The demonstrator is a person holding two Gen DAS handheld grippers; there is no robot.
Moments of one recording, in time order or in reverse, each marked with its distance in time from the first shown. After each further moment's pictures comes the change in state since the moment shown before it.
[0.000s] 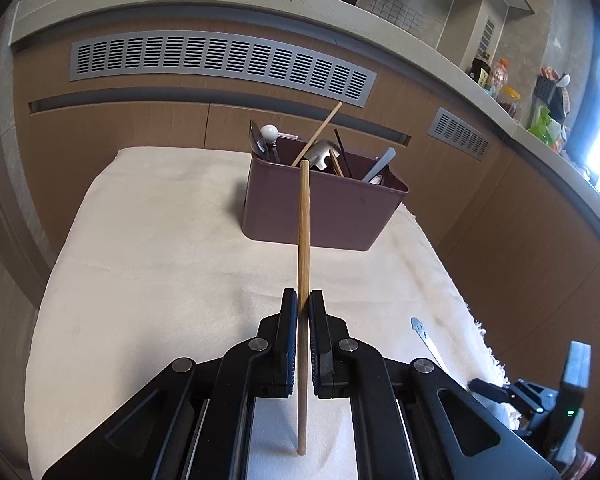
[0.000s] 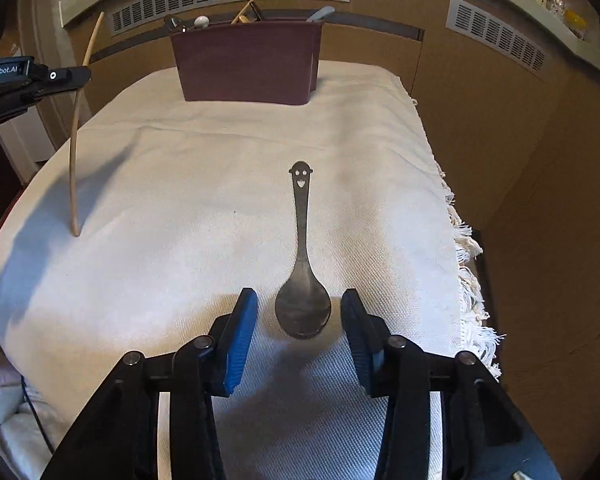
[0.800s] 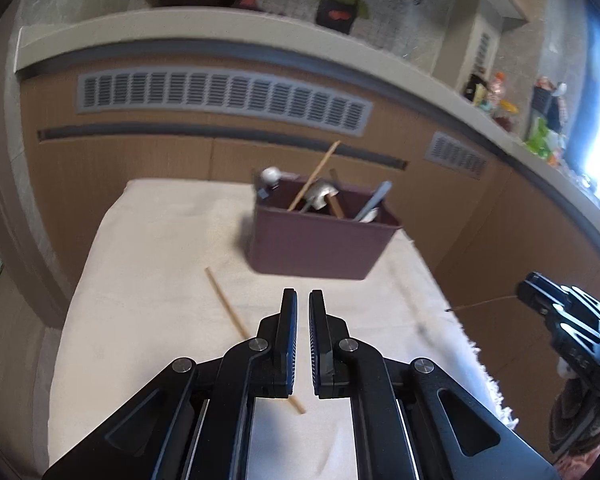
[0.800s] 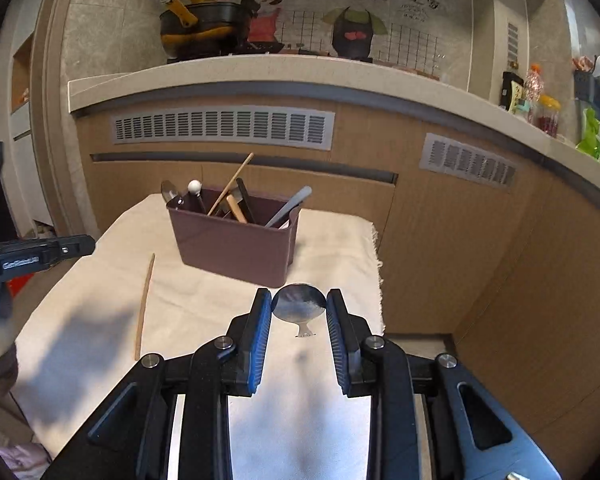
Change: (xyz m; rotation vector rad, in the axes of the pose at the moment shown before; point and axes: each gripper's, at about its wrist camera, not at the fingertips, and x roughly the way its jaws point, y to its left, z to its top) left arm -0.020 0.002 0.027 0.010 -0.040 0.044; right arm -0.085 -0.015 0.118 -0.026 -0.311 -0.041
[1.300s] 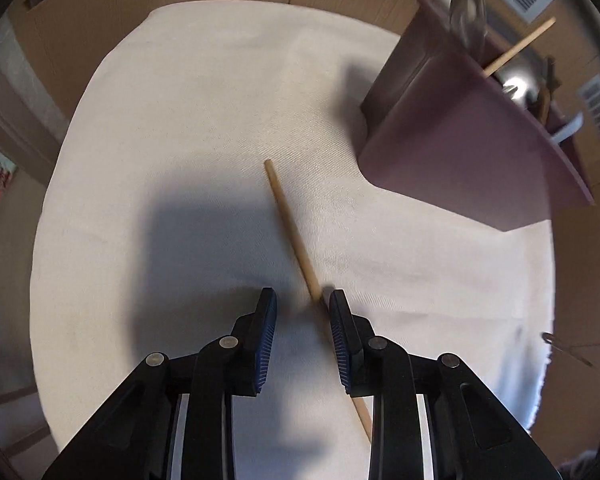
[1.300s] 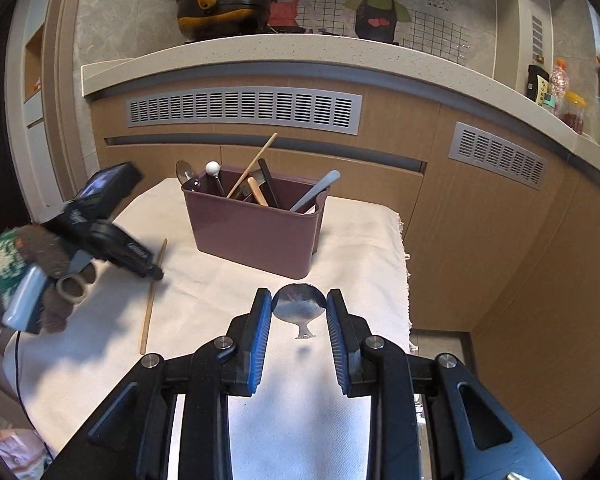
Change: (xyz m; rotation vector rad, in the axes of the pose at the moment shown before) left arm 0.166 0.063 0.016 -0.184 0.560 0.212; right arm 0.024 0.013 -0.006 -0.027 0.027 0.059
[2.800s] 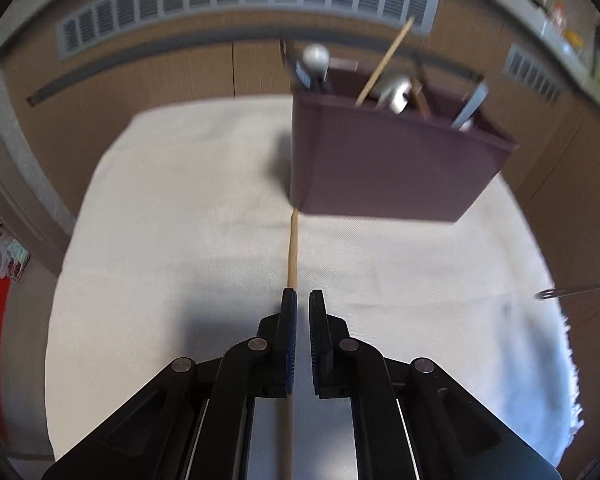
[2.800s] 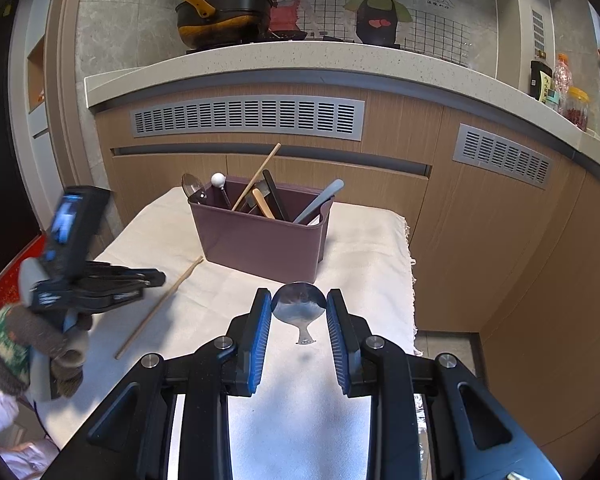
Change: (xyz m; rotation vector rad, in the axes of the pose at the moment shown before) left arm -0.047 -0.029 -0.073 0.185 -0.363 -0.022; right arm -0.006 -0.004 0.012 0.027 -0.006 0.035
